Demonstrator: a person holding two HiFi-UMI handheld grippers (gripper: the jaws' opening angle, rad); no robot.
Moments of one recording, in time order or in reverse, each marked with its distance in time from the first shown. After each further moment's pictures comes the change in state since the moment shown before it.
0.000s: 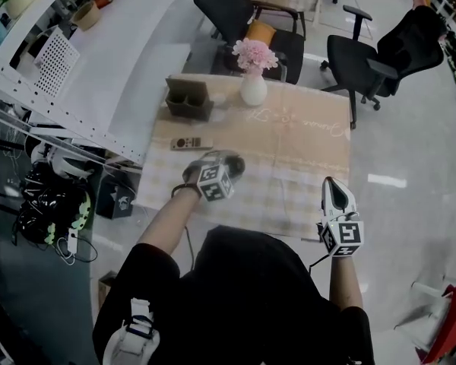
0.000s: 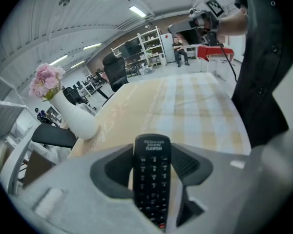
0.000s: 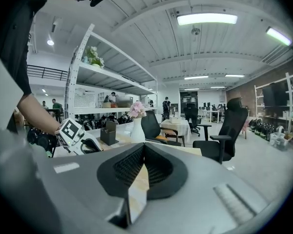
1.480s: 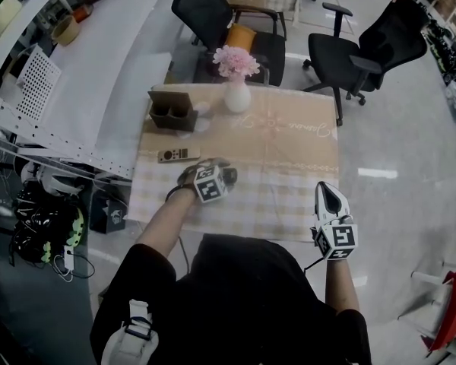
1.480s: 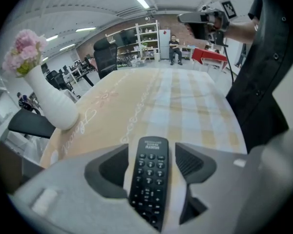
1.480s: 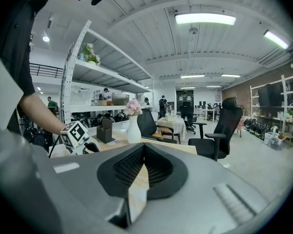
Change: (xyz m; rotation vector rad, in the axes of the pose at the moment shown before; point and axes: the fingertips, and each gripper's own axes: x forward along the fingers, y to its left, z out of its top) left arm 0.035 -0.013 -0.014 -0.063 0.073 -0.218; right arm -0.006 -0.009 -0.002 0.004 0.029 -0.057
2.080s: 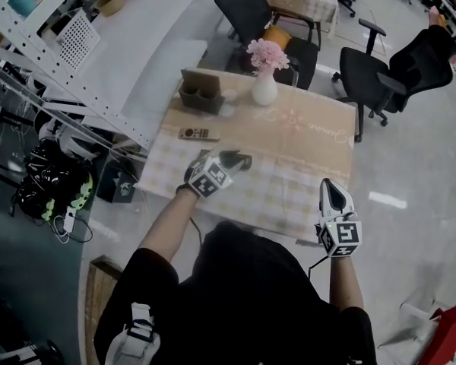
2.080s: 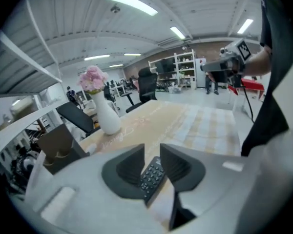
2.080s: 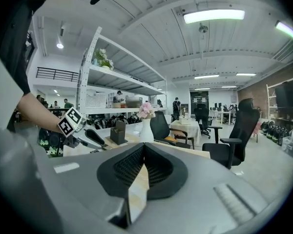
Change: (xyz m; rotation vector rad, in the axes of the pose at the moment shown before) left arm -0.099 0.000 0.039 -0.299 -0.325 0.364; right arm -0.010 0.017 0.010 -0.047 -0.024 0.168
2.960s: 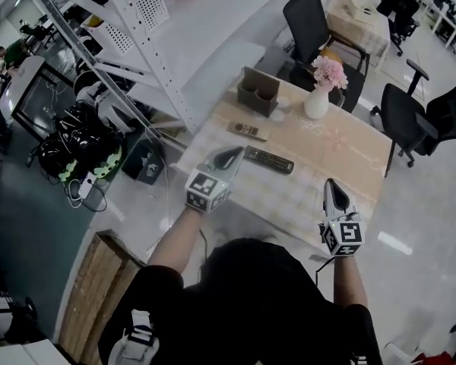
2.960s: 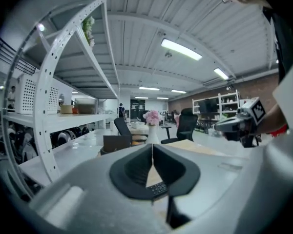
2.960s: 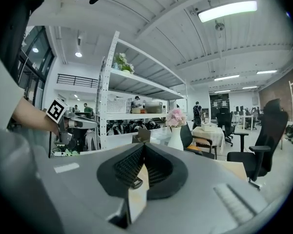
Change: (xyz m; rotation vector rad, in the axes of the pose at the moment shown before) left arm -0.201 0.038 -0.011 -0.402 -0.434 0.440; right arm 0.049 0.114 0.024 -0.058 -0.062 0.219
